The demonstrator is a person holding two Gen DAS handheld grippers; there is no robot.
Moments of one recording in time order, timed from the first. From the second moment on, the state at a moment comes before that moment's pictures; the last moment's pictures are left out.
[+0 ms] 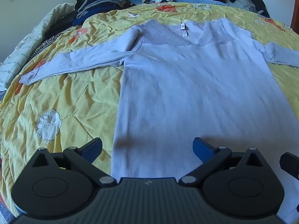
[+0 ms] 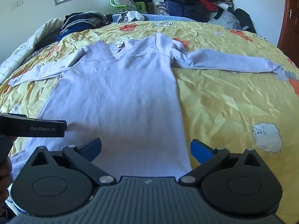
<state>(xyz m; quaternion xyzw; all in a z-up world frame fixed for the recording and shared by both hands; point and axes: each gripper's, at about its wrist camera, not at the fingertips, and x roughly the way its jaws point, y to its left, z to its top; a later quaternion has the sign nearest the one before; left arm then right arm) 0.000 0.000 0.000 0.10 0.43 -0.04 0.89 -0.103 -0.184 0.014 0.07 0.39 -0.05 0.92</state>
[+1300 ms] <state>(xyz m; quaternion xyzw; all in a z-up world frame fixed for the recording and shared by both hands) -0.003 0.006 0.005 0.07 0.43 -0.05 0.90 -0.086 -0.213 0.004 0.09 0.40 -0.11 0.90</state>
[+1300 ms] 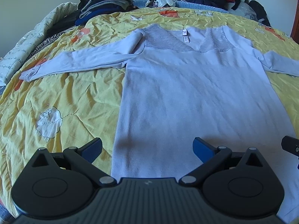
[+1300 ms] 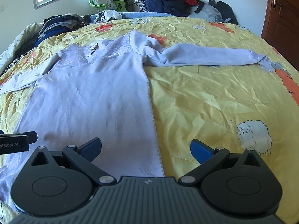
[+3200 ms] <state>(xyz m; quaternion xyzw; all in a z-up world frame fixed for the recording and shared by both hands) 0.046 -0.056 0.003 0.15 0.42 -0.04 0.90 -0.016 -0.563 -0.045 0.42 0.17 -0.13 0.88</state>
